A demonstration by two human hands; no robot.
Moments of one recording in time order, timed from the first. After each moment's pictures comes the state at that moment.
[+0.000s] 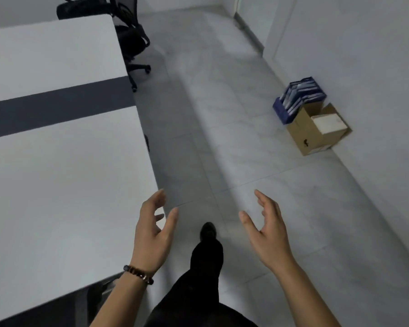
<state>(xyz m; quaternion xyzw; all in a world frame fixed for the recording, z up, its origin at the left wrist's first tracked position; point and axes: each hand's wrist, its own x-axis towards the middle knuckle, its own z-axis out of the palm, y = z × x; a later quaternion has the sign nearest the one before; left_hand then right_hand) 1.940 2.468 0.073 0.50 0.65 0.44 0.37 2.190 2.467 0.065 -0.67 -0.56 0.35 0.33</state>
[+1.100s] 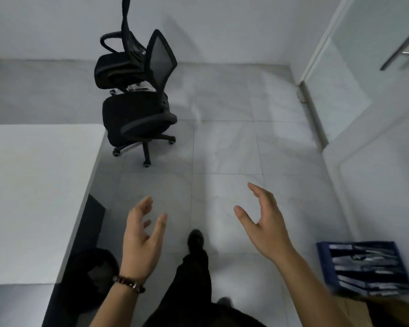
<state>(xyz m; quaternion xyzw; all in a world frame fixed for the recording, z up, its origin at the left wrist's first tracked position) 1.971 3.382 0.105 0.37 0.75 0.49 0.26 2.212 3.496 0.097 -0.54 -0.71 0.39 0.25</state>
